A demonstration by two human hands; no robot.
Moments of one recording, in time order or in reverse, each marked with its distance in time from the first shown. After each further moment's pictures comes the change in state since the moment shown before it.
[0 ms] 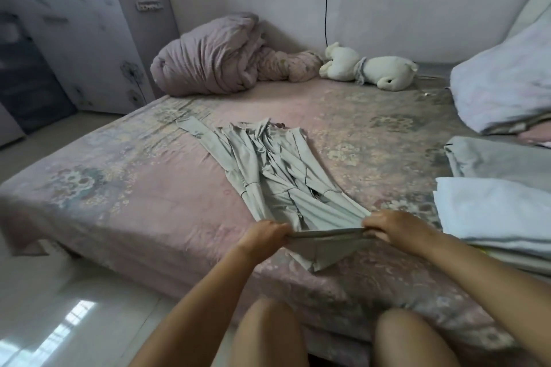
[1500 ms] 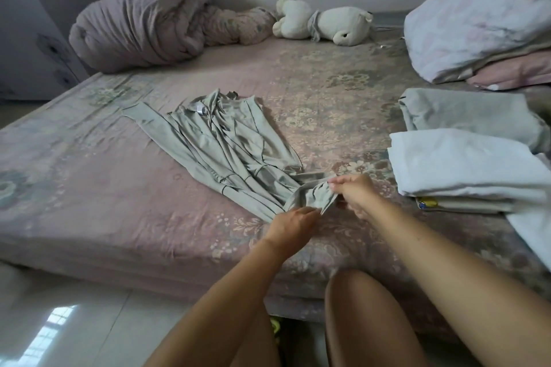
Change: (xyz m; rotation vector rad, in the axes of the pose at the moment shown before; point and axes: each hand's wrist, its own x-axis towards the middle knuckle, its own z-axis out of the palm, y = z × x) left_hand 0.054 0.113 0.058 -0.142 0.170 0.259; right_hand 0.017 0.000 0.030 1.243 0.351 1.109
